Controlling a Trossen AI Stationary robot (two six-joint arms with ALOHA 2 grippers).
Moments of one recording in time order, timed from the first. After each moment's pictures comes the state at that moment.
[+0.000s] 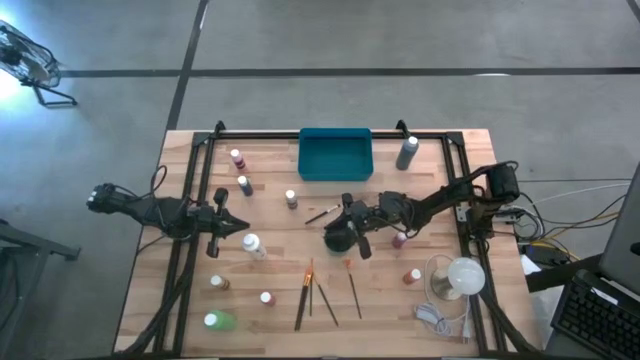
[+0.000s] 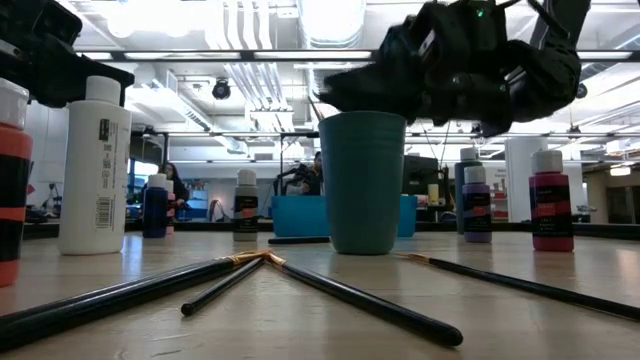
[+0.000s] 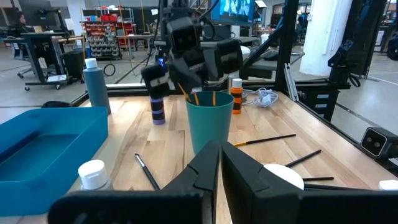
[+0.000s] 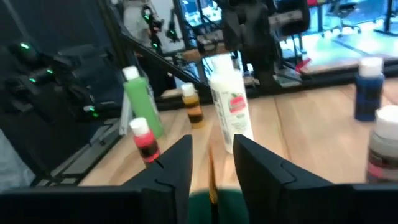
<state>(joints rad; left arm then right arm) -0.30 0.04 0.07 -0.13 -0.25 -0.01 0.00 1.77 0.61 1.16 -0.27 0.28</state>
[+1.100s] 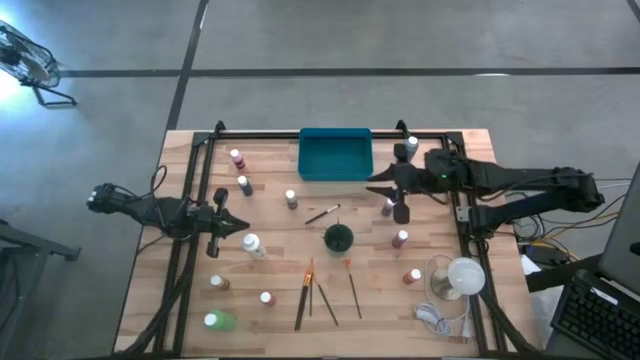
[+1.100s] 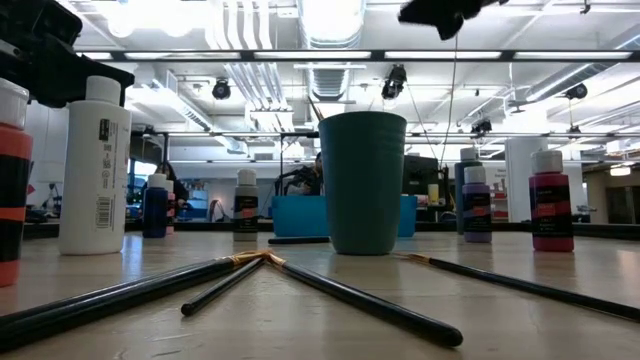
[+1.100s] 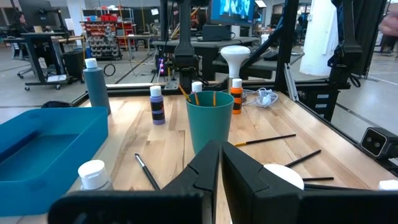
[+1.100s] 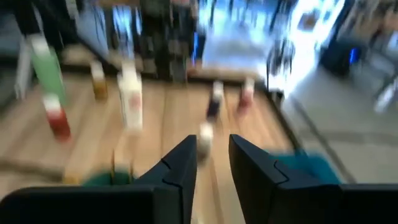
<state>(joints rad) -0.30 0.04 0.07 -0.13 -0.25 -0.01 -0.07 1.03 0.93 -0.25 0.03 -0.11</state>
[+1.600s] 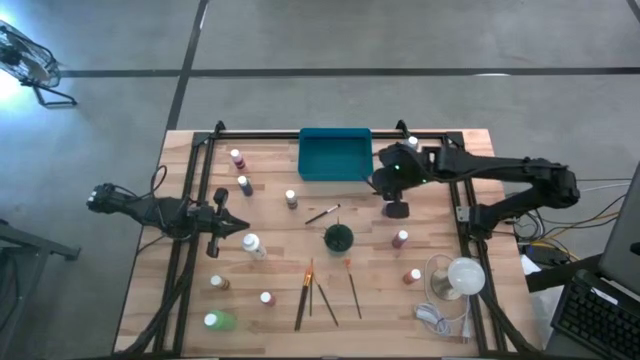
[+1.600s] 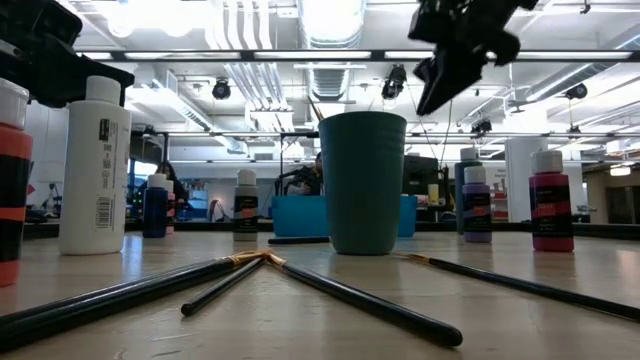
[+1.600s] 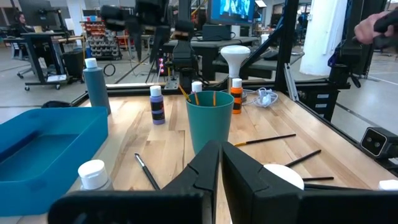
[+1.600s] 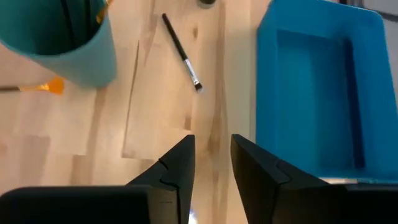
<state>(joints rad) -0.30 0.04 0.07 -0.13 -0.25 -0.01 -0.22 1.30 1.08 -0.73 -0.04 -0.34</state>
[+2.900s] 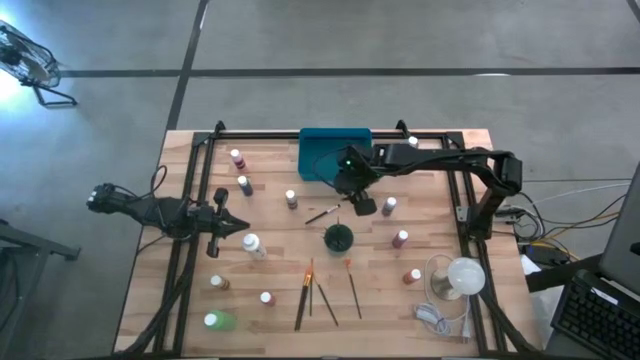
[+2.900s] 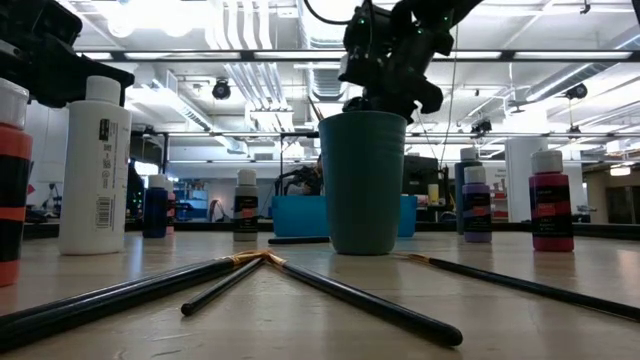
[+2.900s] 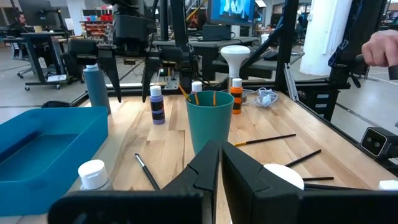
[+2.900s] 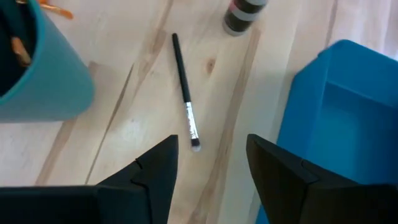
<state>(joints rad) -0.30 0.04 0.07 -0.13 -0.25 -0.01 -0.26 1.74 1.34 -0.65 -0.18 -0.56</state>
